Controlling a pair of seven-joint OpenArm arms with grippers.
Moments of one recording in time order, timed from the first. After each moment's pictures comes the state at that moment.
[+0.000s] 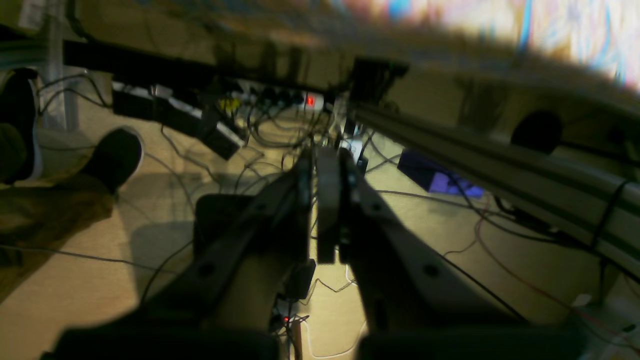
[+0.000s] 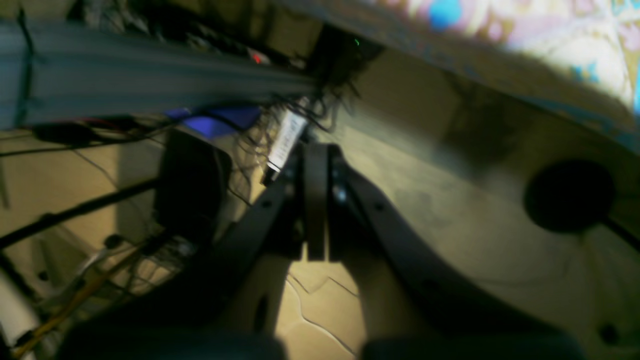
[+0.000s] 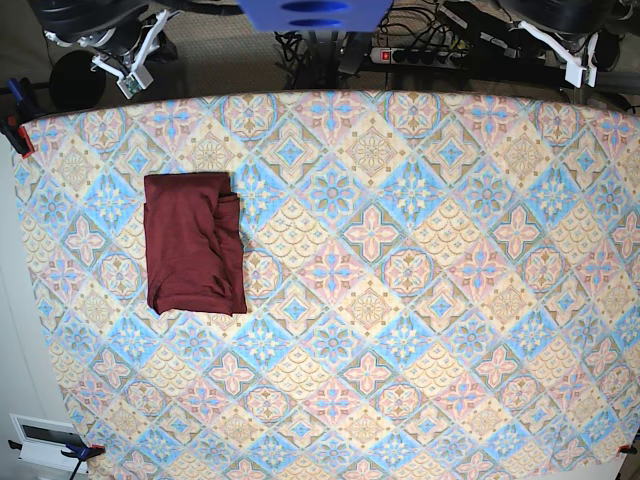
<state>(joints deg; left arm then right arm) 50.4 -10.0 -46.3 111.8 -47.7 -28.4 64.8 -50.3 17.2 26.2 111.9 30.9 42.7 -51.2</state>
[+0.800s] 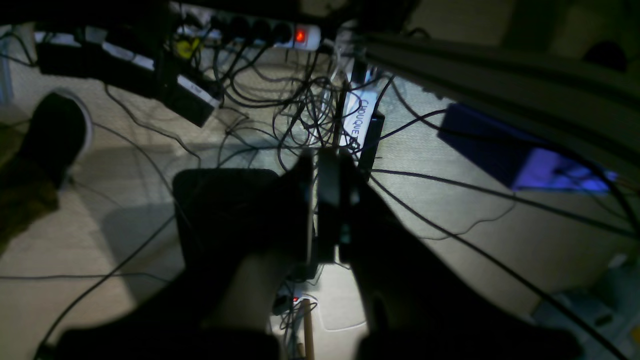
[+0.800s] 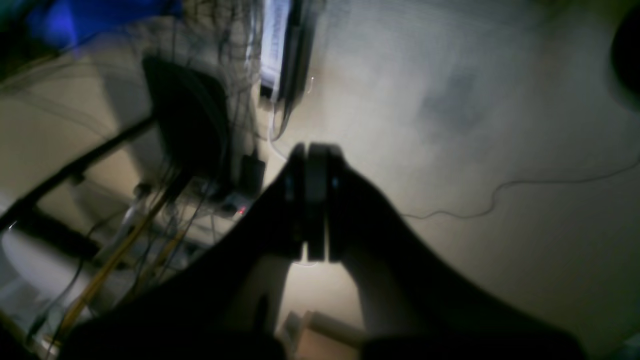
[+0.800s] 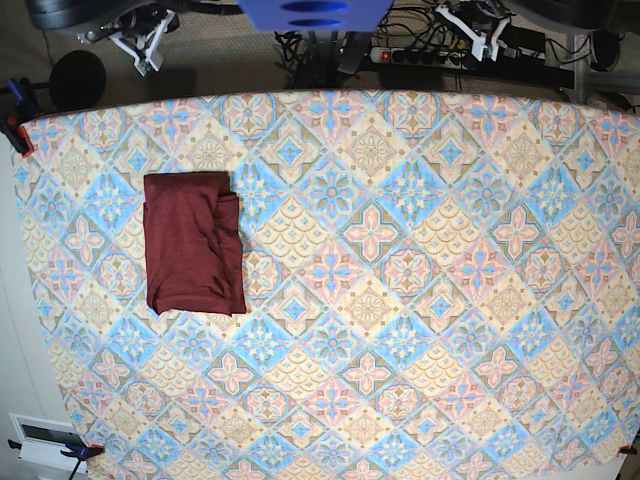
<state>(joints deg) 36.4 -6.1 -20.6 65.6 -12.0 -28.2 25.6 -34.7 15.9 21.5 73.9 13.2 42.7 -44.5</state>
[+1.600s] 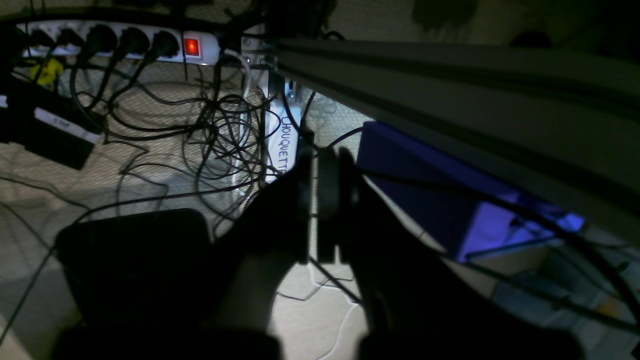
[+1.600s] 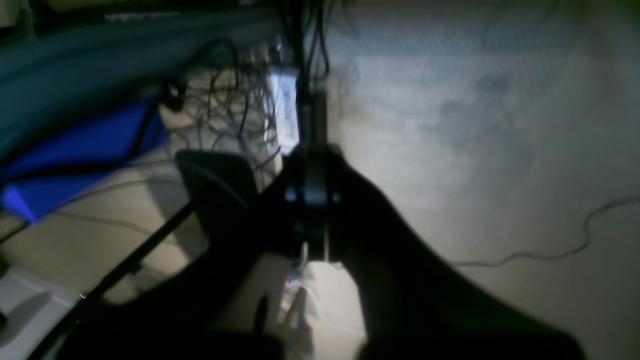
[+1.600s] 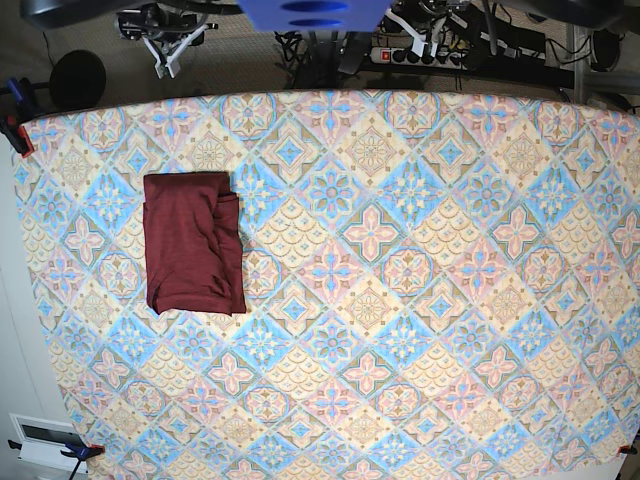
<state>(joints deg) 14.5 -4.7 3.2 15.2 -12.2 -27.9 -10.4 -14.5 15.8 8.5 23.8 4.2 30.9 -7.7</state>
